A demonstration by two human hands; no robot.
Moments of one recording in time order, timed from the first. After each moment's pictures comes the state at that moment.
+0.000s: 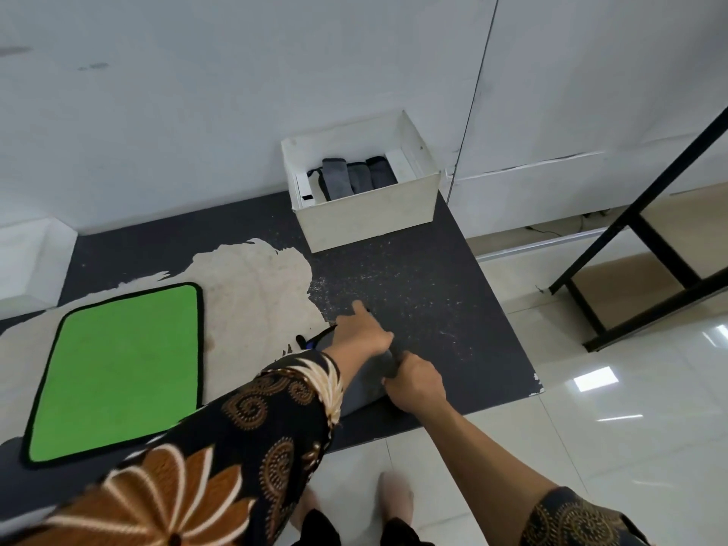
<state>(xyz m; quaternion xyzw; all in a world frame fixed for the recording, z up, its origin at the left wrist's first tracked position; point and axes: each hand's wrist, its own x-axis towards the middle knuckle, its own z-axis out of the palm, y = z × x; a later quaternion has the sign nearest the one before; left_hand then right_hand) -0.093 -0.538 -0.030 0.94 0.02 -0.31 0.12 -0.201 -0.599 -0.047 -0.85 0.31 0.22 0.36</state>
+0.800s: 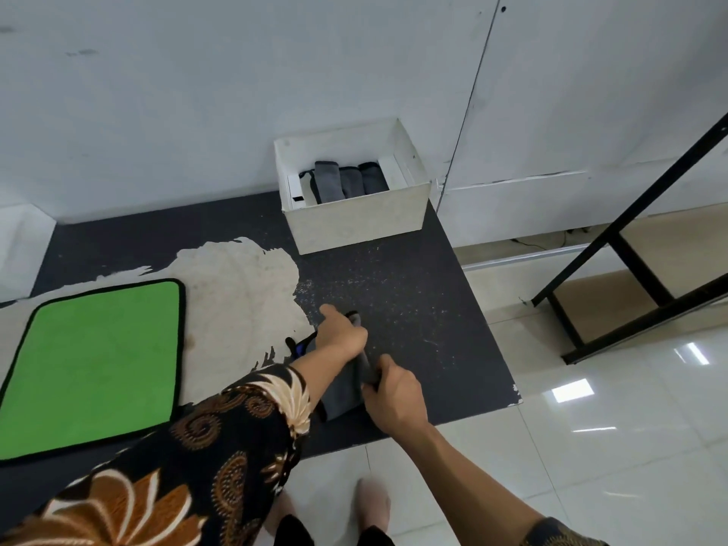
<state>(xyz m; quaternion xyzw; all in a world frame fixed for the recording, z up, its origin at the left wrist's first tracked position) -0.093 -0.531 -0.025 0.90 0.09 -0.28 0.32 -0.217 -0.592 -0.045 -0.89 0.24 0.10 0.36</state>
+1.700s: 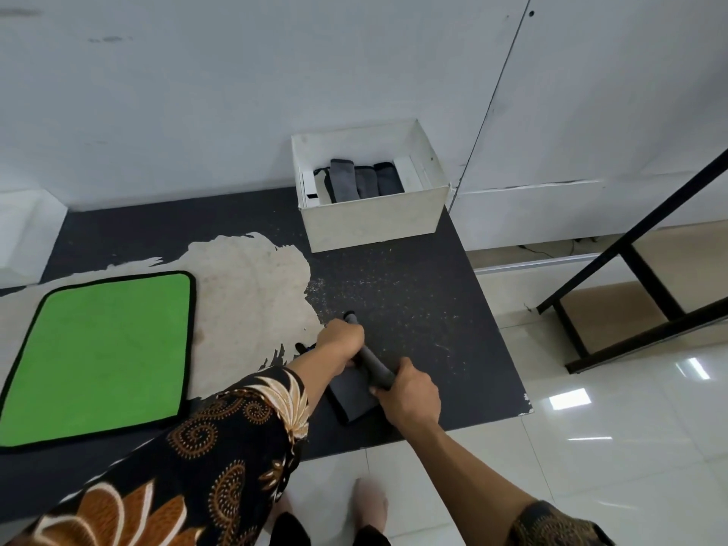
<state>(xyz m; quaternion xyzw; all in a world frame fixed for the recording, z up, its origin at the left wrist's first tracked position) -0.082 -0.511 -0.035 0.83 0.19 -0.34 0.40 -0.206 -0.592 -0.055 -0.88 0.33 0.15 0.30</state>
